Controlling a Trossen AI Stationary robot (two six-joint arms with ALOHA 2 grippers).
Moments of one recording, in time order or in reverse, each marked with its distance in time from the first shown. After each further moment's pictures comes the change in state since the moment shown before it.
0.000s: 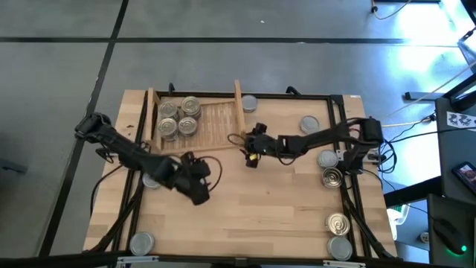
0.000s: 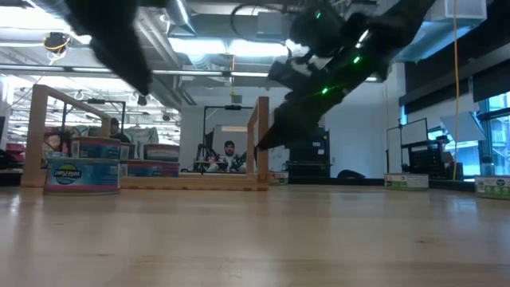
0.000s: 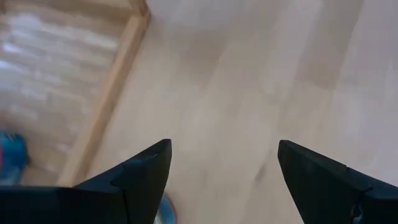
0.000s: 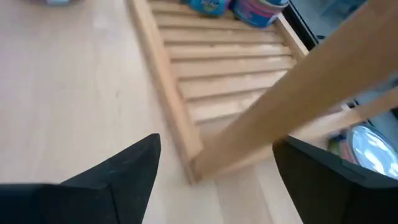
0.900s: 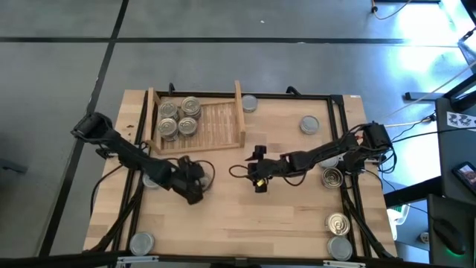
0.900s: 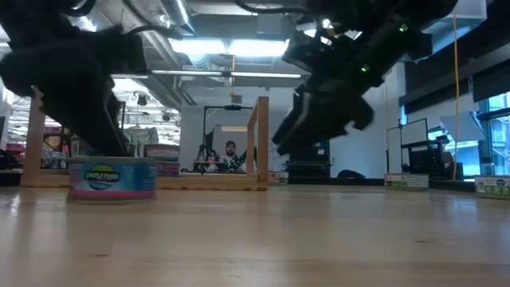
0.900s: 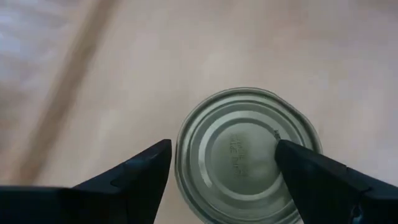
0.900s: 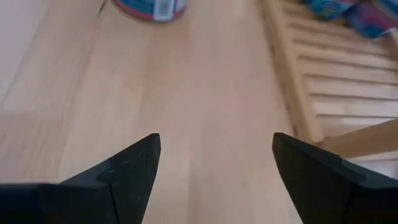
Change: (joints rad) left arm 0.000 -0.003 -0.346 0.335 0.044 0.017; right arm 0.217 -0.036 0.000 -0.163 -0.073 0.039
